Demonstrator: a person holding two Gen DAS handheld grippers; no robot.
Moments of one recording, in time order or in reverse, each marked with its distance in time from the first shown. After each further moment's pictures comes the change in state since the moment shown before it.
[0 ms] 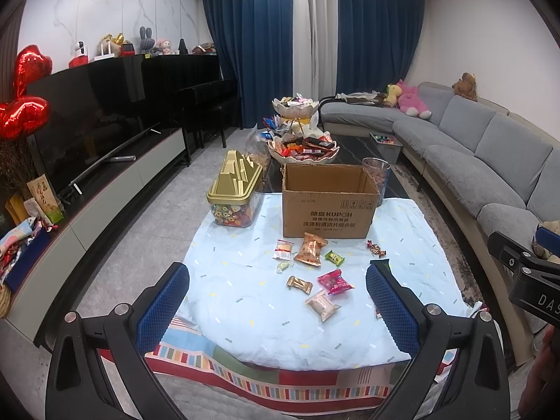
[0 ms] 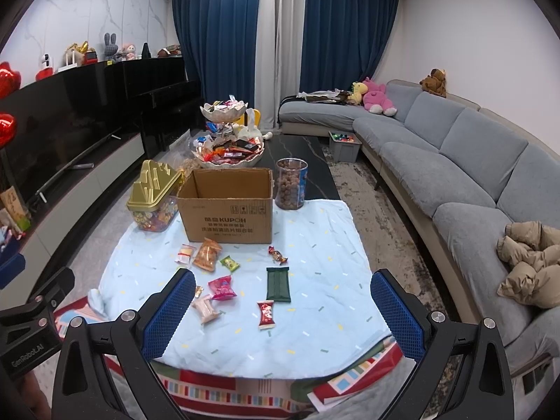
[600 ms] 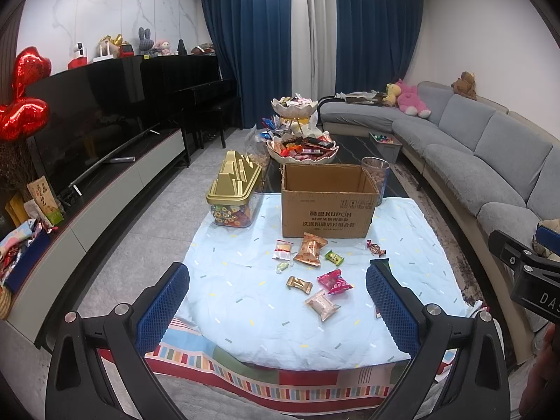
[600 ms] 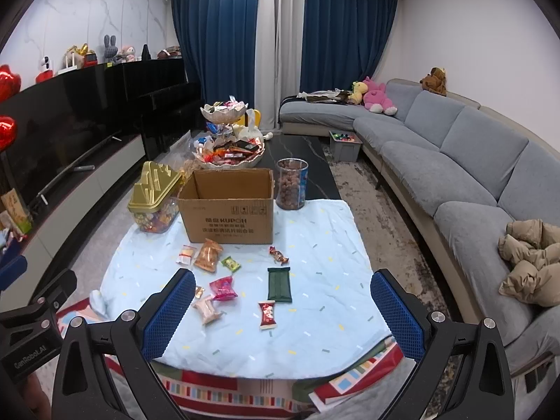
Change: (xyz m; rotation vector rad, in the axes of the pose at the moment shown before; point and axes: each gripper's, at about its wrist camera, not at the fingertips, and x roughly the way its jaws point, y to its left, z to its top) left arm 0.000 0.000 0.000 -0.001 0.000 0.001; right arm -0.006 0.001 0.014 0.005 0.000 0.000
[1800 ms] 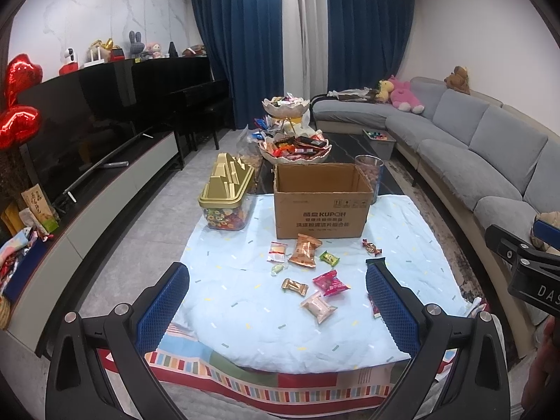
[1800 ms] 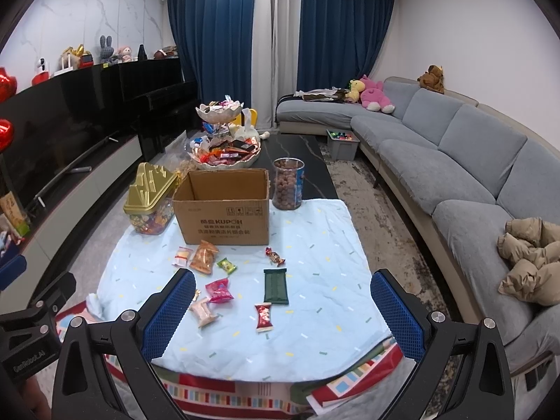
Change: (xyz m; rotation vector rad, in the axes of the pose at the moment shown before) left arm 0.004 -0.001 0.006 0.015 0.009 -0.017; right arm 0.002 -0.004 -0.001 0.004 -0.001 0.003
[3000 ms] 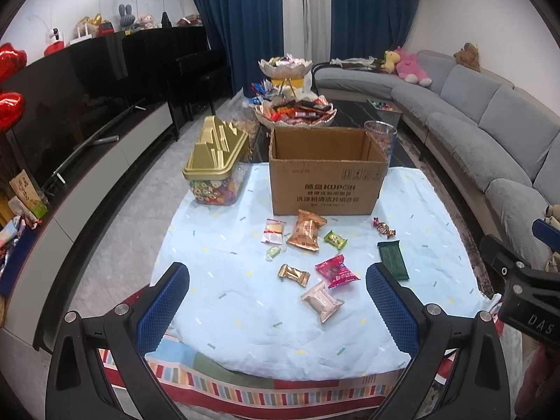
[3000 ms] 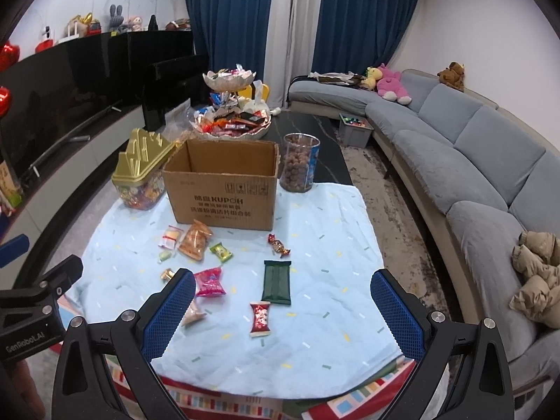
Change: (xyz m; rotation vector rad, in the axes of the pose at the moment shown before) left arm 0.094 -0.016 -0.002 0.011 0.136 0.012; right arm 0.087 0.012 -0.014 -0.085 0.087 0.007
